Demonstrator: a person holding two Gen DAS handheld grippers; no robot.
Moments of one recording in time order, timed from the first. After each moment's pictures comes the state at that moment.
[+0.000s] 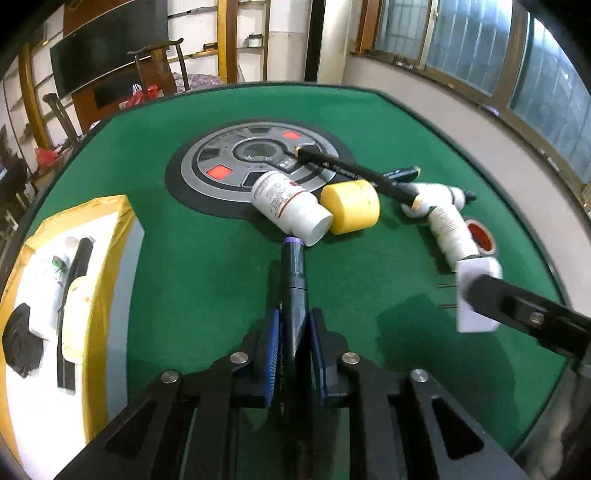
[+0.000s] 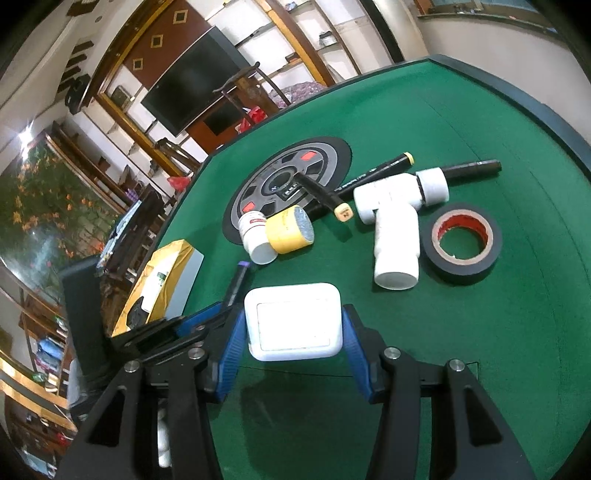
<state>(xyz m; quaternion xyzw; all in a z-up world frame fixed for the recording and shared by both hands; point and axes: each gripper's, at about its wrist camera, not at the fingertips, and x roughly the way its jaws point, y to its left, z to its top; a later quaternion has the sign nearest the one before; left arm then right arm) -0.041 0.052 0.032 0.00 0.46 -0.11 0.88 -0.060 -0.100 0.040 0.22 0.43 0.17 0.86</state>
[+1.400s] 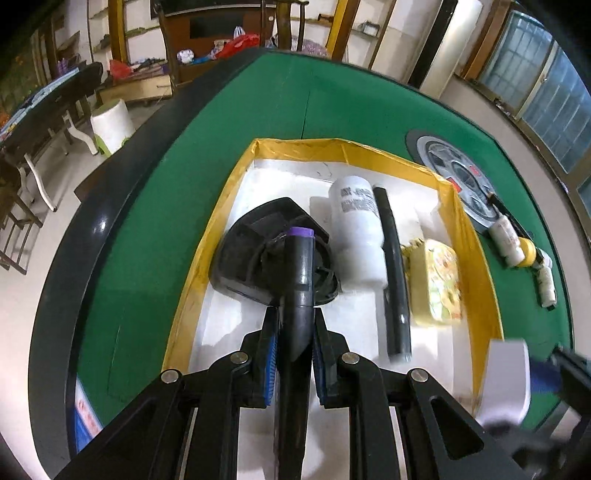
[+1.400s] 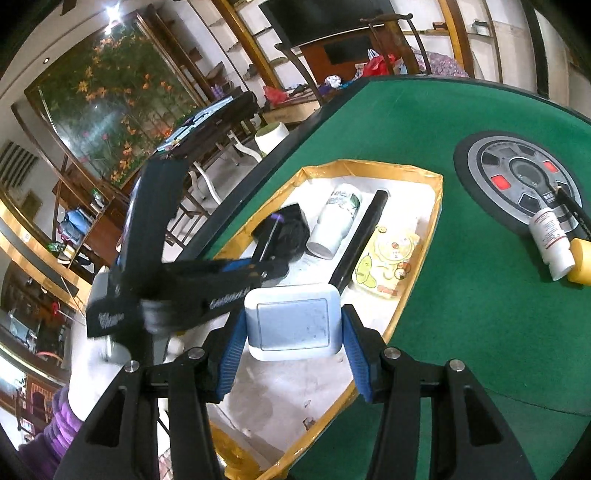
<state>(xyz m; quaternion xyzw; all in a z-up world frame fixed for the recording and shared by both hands) -0.032 0.292 0.029 -0.10 0.53 0.01 0.84 -0.060 0.166 0.072 0.05 0.47 0.36 0.81</state>
